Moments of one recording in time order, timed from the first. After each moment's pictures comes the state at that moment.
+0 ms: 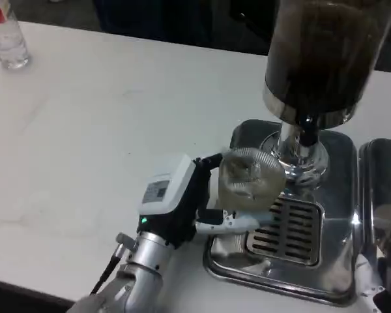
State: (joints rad) left arm -0.51 0.13 -0.48 1.19 0.71 -0.74 0.76; right arm 0.56 -0.16 0.20 -0.21 -0.95 0.17 -0.63
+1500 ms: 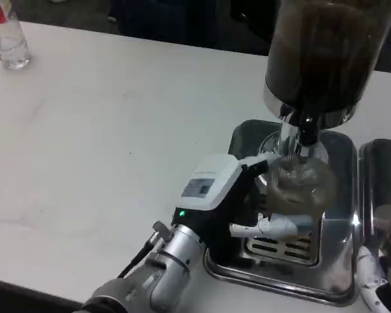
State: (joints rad) left arm -0.59 0.07 -0.57 1.25 0.75 -0.70 0.70; right arm 0.53 -0.16 0.19 -0.20 -0.92 0.16 -0.63
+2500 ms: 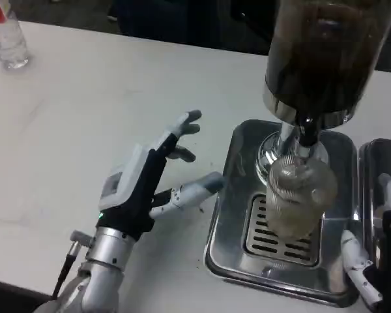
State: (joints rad) left arm -0.42 0.27 -0.36 1.06 0.52 -0.87 0.59; right arm 0.41 -0.20 0.18 -0.11 -0.80 0.08 -0.55
